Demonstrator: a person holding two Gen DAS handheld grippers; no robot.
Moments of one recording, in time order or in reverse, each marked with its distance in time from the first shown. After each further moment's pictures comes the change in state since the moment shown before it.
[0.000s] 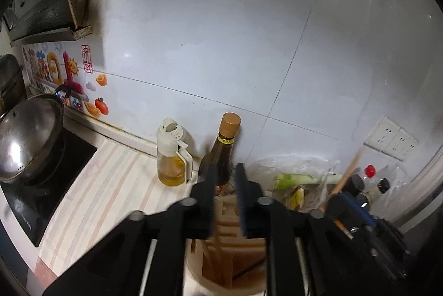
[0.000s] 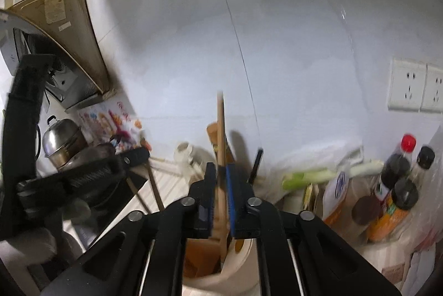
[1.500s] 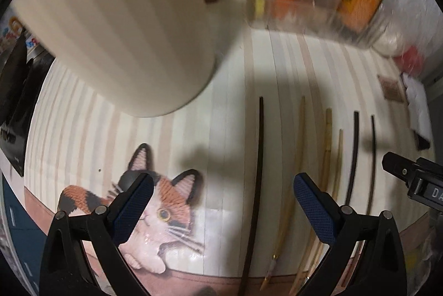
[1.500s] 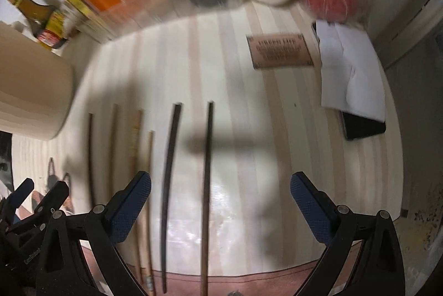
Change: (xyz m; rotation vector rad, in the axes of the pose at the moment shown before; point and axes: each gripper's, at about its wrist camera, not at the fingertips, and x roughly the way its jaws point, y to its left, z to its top) left arm 0.083 -0.106 -0.277 0.298 0.571 0.153; right arm -0.027 -0.225 -0.239 0.361 0.732 -0.466
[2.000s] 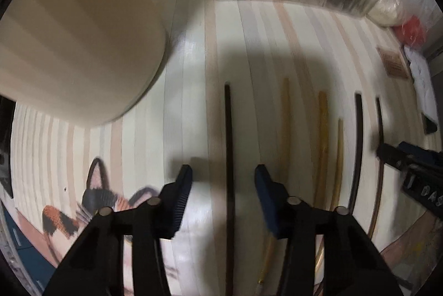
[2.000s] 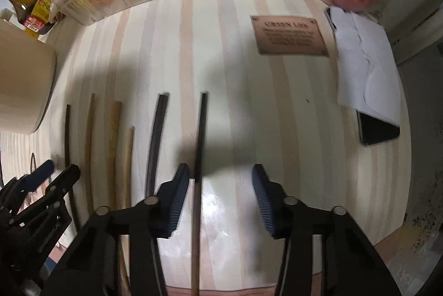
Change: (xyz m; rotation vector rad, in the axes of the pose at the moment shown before) left arm 0.040 -0.024 0.012 0.081 0.079 -0.056; right arm 0.033 -0.003 0.008 -0.047 0.051 -0.051
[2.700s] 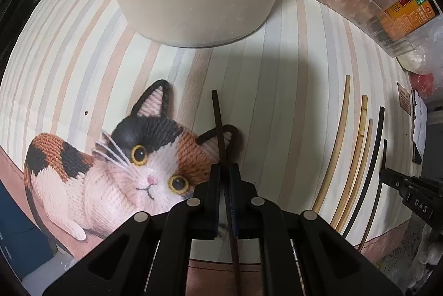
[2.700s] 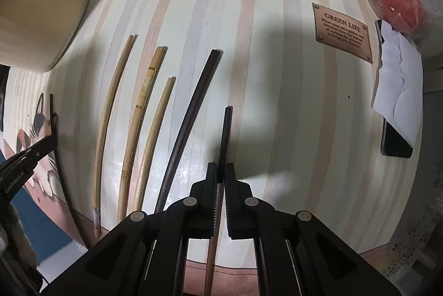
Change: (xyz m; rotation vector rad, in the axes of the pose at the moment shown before) left arm -0.003 0.102 -0.063 -0.288 0.096 -0.112; right arm 0.002 0.023 -0.015 -0.211 0.168 0.024
